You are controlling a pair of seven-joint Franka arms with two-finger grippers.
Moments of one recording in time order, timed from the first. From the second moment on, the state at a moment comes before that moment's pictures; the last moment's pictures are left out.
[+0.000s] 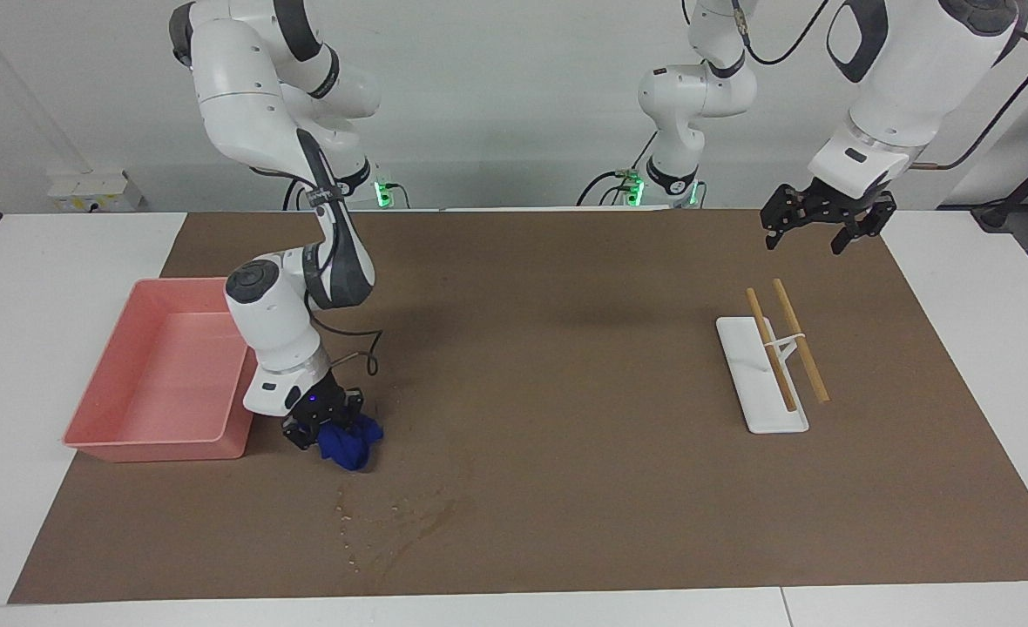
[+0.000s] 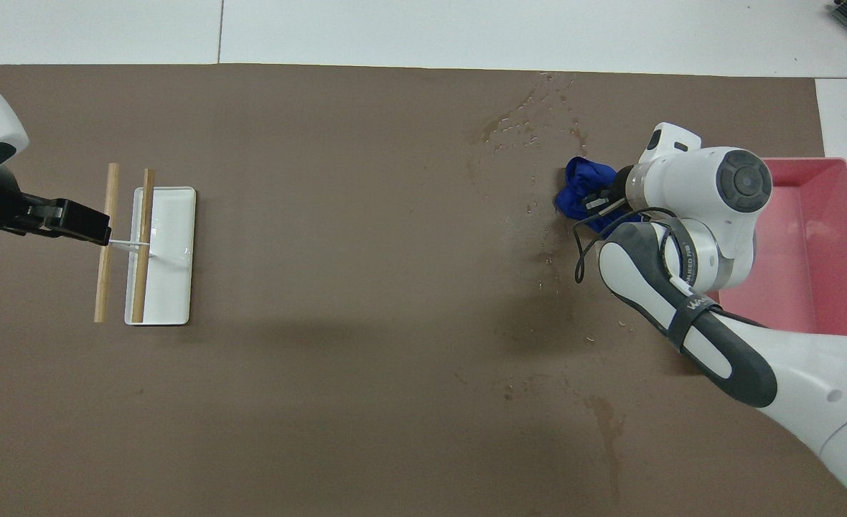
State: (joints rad) left arm -0.04 0.02 -0.06 -1.57 0.01 1.57 0.08; right arm -0.12 0.52 0.25 -1.83 -0.10 2.61 -0.34
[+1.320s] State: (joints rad) left arm -0.04 0.01 -0.05 -1.58 -0.01 1.58 0.08; right arm -0.09 0.65 0.25 -1.43 -0.40 2.28 -0.53
